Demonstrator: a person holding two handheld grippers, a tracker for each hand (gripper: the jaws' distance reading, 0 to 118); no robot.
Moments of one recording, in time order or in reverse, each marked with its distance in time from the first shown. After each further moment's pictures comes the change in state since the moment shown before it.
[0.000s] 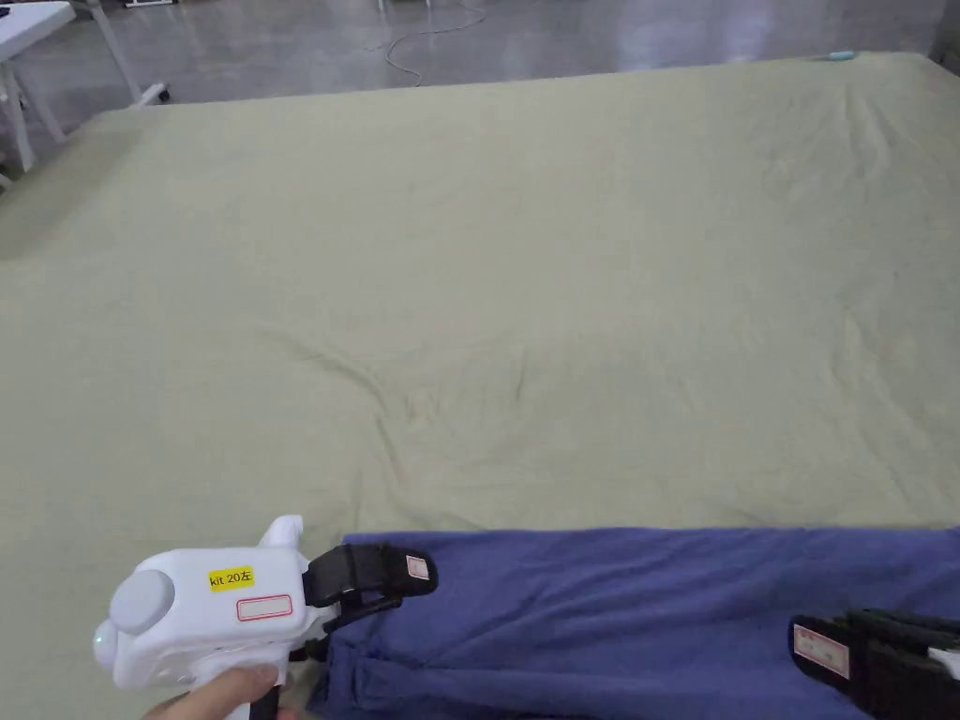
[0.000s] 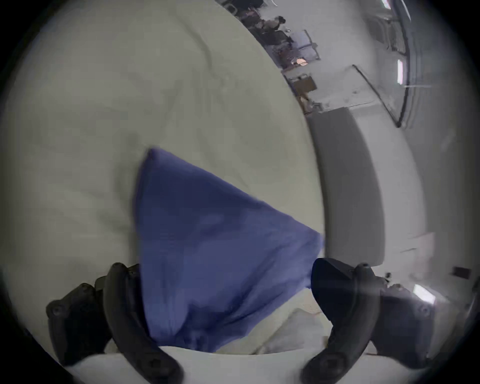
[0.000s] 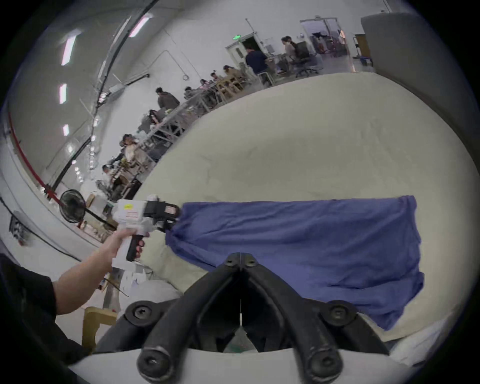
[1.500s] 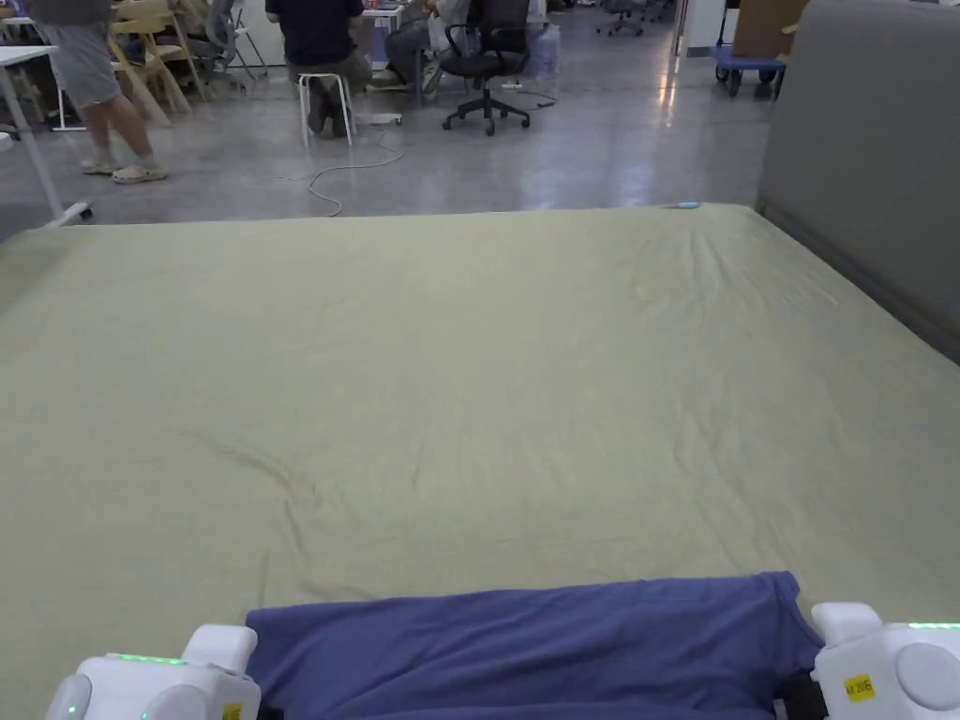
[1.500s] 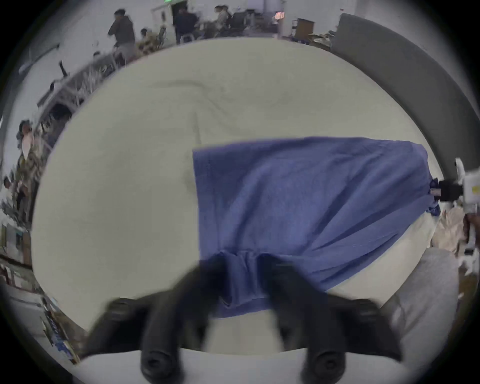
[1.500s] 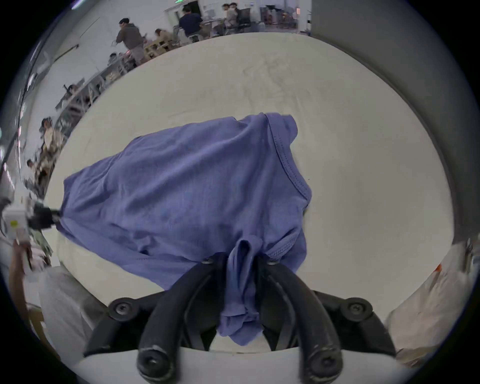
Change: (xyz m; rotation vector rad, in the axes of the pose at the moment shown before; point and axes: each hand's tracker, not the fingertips) left arm 0.067 -0.084 -0.001 0.005 0.812 -0.579; right arm 0.141 -0.028 -0.014 -0.266 -0.497 -0.093
